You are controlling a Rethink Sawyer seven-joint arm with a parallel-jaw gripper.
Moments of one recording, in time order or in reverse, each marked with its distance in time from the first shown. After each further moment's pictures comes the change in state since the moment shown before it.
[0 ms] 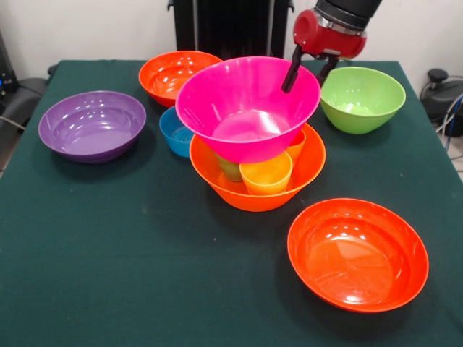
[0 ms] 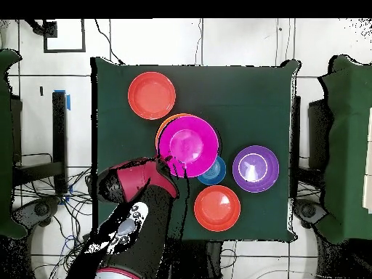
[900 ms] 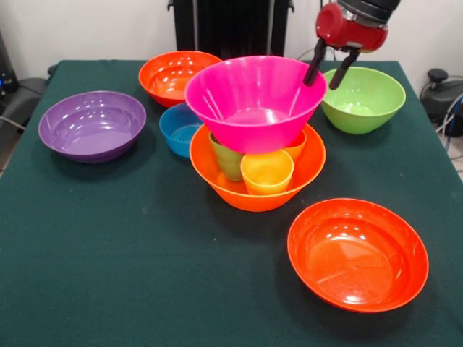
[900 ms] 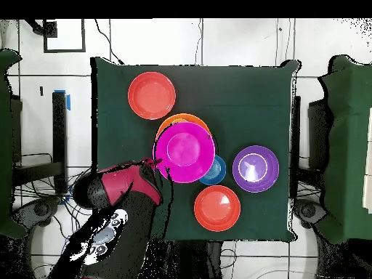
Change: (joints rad) arm 0.084 -0.001 -0.026 0.000 0.035 0.027 0.000
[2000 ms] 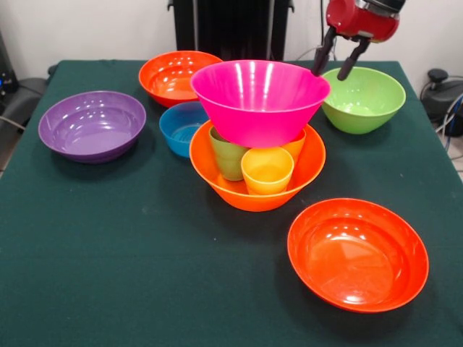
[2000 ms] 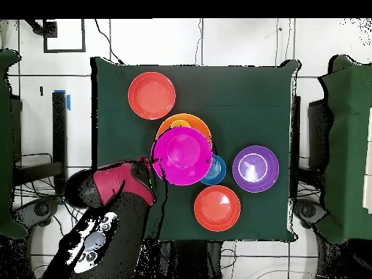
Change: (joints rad) arm 0.019 -0.022 -0.011 -0.030 0.000 0.069 0.000
